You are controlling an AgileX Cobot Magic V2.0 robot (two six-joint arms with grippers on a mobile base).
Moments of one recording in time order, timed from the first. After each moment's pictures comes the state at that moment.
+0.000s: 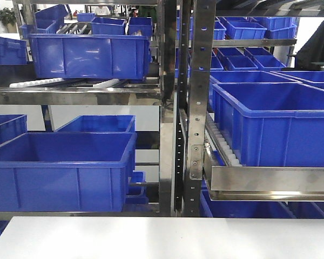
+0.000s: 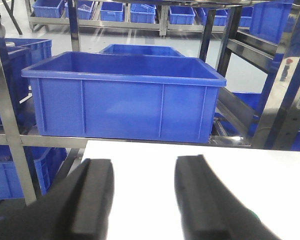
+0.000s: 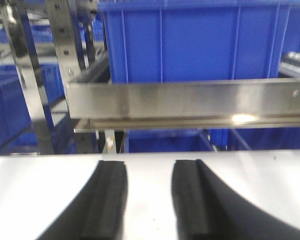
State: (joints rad) left arm -0.01 0.57 -0.34 -0.05 0.07 -0.03; right arm -0.04 0.46 -0.30 -0.09 0.13 0.10
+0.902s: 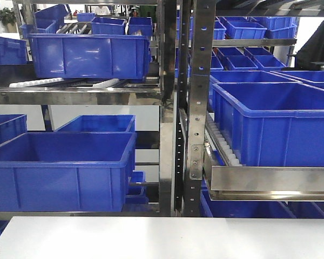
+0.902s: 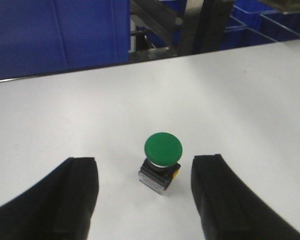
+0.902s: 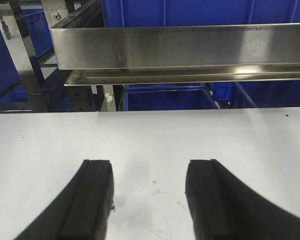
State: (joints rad) left arm -0.36 1.11 -0.34 -0.05 -0.17 -0.03; right arm -0.04 0.69 -0.30 -0.09 0.06 0.10
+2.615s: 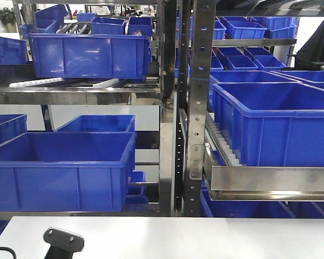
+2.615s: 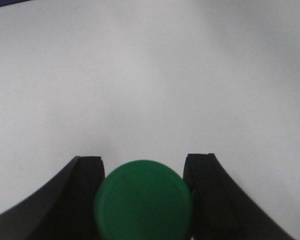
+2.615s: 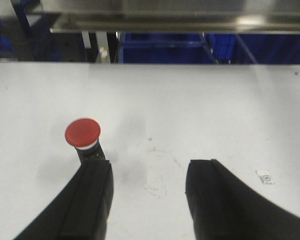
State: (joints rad) left arm -0.43 1.81 -0.66 -0.05 -0.34 -0.03; right arm -0.04 0.87 -0.30 -0.12 0.06 0.10
